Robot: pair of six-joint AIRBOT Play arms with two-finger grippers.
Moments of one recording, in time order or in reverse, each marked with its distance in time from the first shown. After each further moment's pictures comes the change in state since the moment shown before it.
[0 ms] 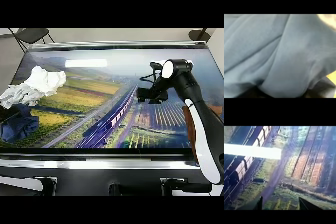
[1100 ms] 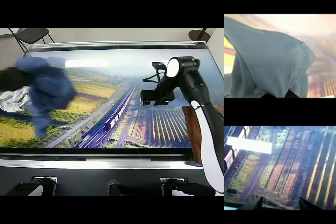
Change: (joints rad) left arm -0.660 0.741 -0.003 -0.422 0.017 -0.009; right arm 0.000 0.080 0.000 -0.060 0.111 -0.065
